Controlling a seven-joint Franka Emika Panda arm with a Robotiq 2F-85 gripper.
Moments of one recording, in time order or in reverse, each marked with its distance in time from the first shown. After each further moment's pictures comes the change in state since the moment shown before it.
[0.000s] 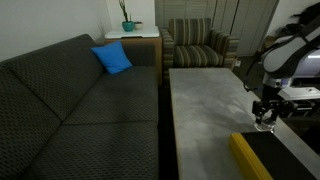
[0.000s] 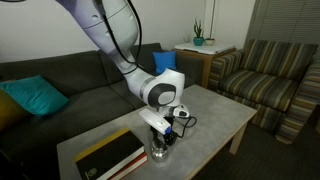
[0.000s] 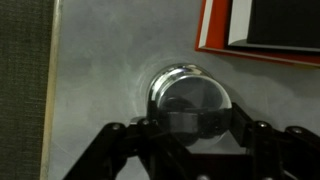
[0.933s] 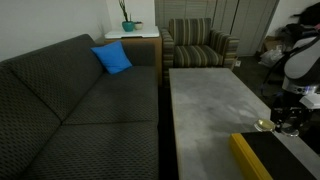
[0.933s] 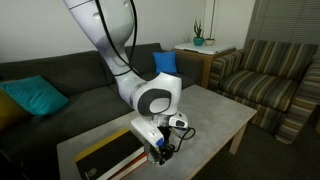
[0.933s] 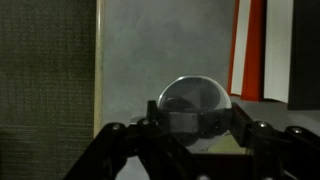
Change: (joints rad) arm -0.005 -0.132 -0.046 -0.299 0.000 0.152 0.061
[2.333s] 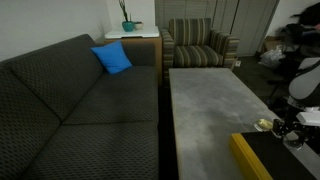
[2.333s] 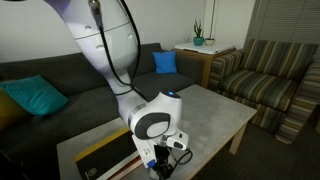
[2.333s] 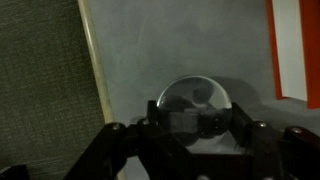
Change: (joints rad) arm -0.042 0.132 -0.001 0.059 0.022 0.106 0.189
